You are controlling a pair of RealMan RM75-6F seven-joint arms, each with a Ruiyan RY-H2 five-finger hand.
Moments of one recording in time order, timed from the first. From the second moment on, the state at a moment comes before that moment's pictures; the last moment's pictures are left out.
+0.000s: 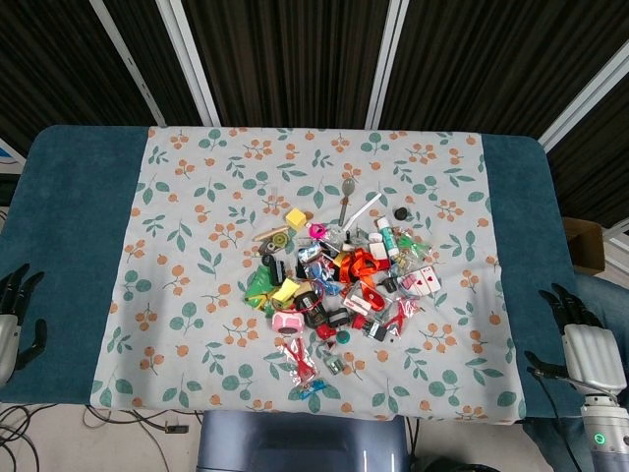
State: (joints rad) left arm -0.07 -1.12 -0.05 -1.64 1.46 1.50 0.07; right arm 0.08 -1.17 0.08 -1.57 -1.42 1.42 0.01
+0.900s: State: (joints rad) left arm -0.07 -1.10 -0.05 -1.66 1.46 1.49 0.02; right arm 0.39 -1.10 0.20 -1.69 -1.38 1.07 0.01
